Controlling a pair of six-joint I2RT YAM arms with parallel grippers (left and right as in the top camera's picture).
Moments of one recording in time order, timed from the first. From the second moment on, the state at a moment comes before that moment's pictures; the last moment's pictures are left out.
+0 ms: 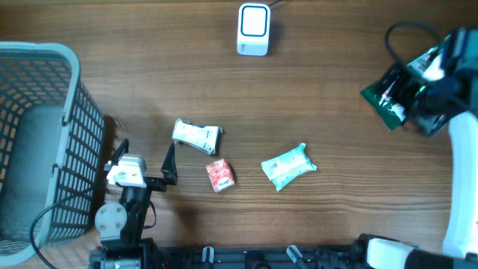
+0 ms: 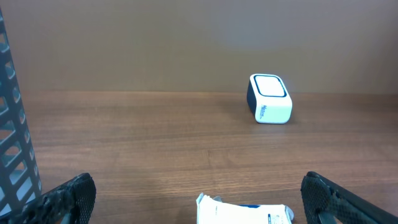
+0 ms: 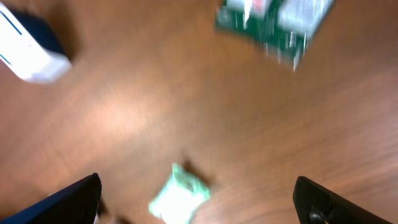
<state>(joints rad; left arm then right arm) 0.08 0.02 0.01 -0.05 0.21 -0.07 -0.18 1.43 1.53 -1.31 -0.15 0.48</state>
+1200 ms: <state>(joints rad) 0.08 0.02 0.01 -0.05 0.21 -0.07 -0.08 0.77 0.57 -0.88 -0.50 0.60</state>
